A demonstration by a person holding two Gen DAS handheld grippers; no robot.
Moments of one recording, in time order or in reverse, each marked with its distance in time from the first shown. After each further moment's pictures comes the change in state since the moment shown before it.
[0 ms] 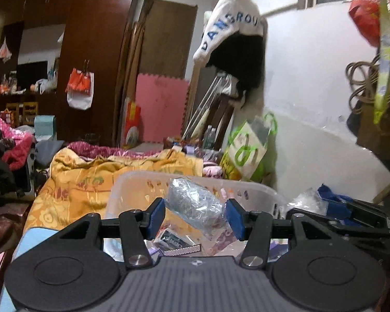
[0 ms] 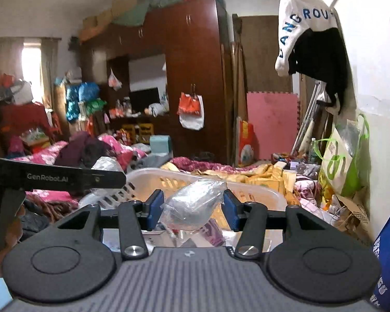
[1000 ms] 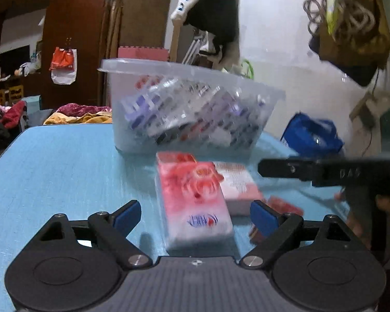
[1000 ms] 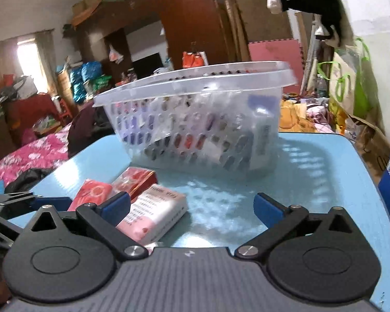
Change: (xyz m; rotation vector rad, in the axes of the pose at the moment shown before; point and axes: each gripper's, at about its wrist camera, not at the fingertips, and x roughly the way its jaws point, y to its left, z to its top) left arm -0.065 0.000 -0.181 0.100 0.121 -0.072; right arm -0.048 0.009 -0.139 0.145 0.164 0.096
